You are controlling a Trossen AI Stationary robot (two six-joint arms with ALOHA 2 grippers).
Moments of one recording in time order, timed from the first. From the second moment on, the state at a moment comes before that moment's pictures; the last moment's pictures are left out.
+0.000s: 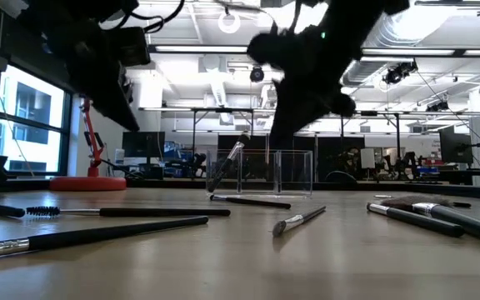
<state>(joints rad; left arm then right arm) -0.05 1.12 0.64 -0.36 -0.02 -0.28 0.21 1.79 1.18 -0.44 0.39 0.82</state>
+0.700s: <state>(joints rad) -0.05 1.27 0.64 -0.29 0.04 -0.30 0.24 1.98 1.18 -0.23 0.35 0.67</state>
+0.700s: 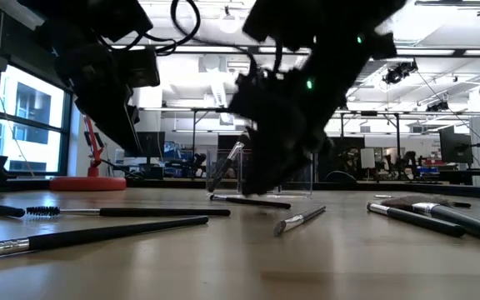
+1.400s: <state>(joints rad) -0.05 1.27 0.64 -0.23 0.06 -0.26 0.24 1.98 1.18 -0.36 0.23 0.49</state>
